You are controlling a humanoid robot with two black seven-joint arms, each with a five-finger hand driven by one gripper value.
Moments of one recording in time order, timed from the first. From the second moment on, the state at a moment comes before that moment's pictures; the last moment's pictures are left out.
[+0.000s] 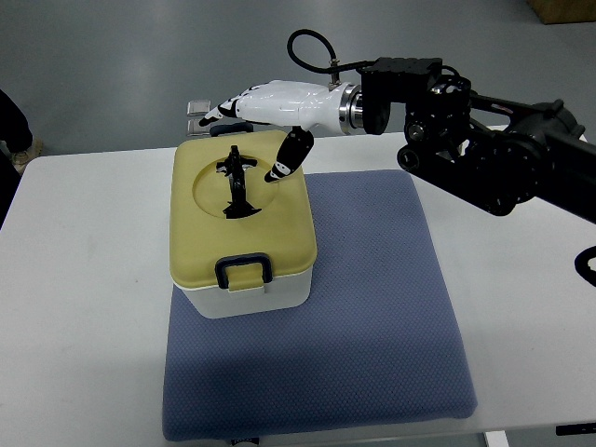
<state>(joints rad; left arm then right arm) 0.03 0.00 -0.02 -0.25 0.02 0.00 0.14 1.21 -0.19 0.41 1.05 -1.65 0.24 0.22</state>
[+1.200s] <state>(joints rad) 0.03 0.00 -0.02 -0.25 0.02 0.00 0.14 1.19 -0.22 0.56 1.17 -1.62 0.25 0.22</state>
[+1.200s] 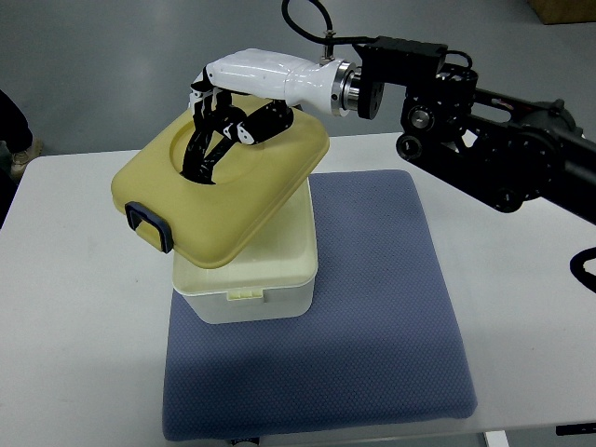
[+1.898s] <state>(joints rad) 0.03 0.00 -0.02 -0.25 0.02 0.00 0.14 1.12 -0.86 0.55 1.22 -1.60 0.39 0.34</state>
